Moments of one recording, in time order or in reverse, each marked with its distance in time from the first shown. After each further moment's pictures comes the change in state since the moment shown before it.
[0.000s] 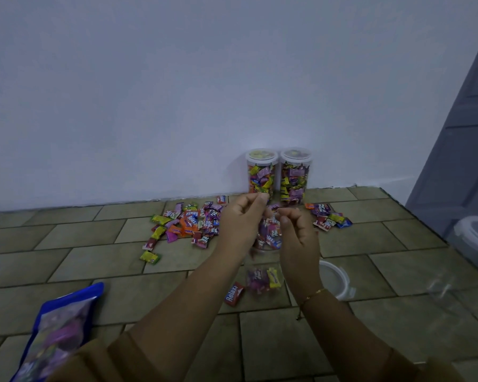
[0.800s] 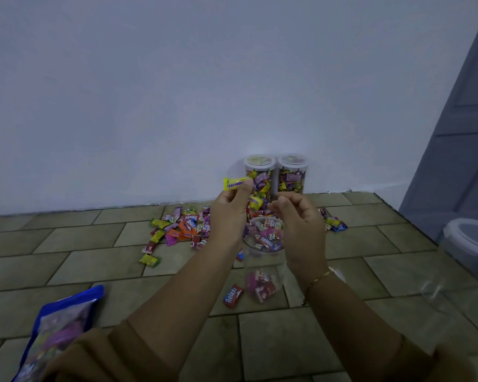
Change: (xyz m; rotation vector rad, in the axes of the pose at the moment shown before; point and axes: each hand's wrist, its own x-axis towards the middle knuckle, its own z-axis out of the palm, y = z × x) left_hand 0.017 0.007 -0.007 -0.208 0.116 -0.052; right_hand 0.014 -0.045 0.003 0.171 0.020 0.061
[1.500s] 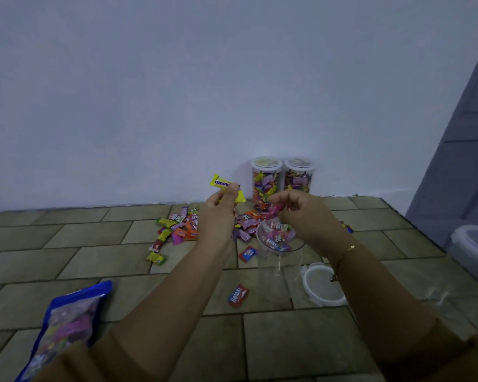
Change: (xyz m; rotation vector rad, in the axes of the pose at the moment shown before) left_hand 0.002 0.002 -0.029 -0.015 0.092 -0.079; right_hand 0.034 -0.019 -0.015 -0.497 -0.518 0.131
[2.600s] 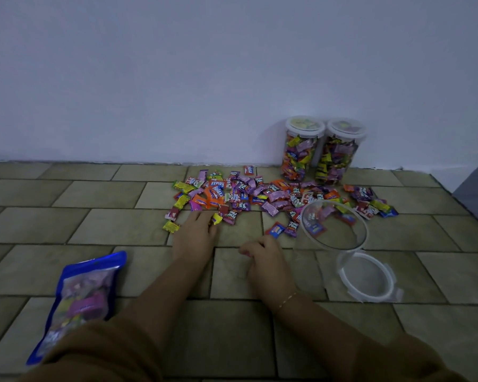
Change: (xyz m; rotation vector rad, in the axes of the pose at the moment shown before) left_hand 0.054 -0.107 -0.133 1.367 0.032 0.290; right_hand -0.007 0.111 0.153 -0.613 -0.095 -0.089
